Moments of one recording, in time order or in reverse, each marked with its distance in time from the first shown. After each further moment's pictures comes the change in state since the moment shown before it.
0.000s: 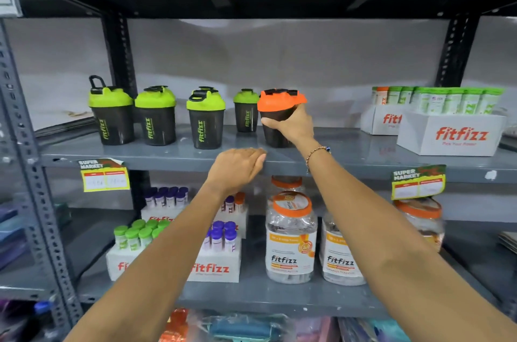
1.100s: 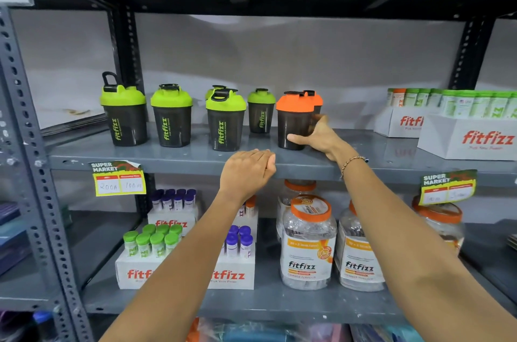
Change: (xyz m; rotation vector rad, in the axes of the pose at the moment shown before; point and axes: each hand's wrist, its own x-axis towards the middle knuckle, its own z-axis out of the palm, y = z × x) left_hand -0.017 -0.023 0.014 0.055 0.234 -0.042; right_hand 0.009 0.023 0.001 0.126 -0.302 0.119
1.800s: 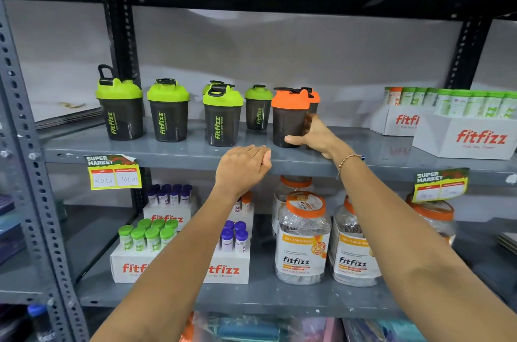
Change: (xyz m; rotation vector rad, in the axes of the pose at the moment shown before) left_hand -0.001 0.000 0.001 -0.004 0.032 0.001; right_hand -0.001 0.006 -0.001 0.019 -0.080 -0.048
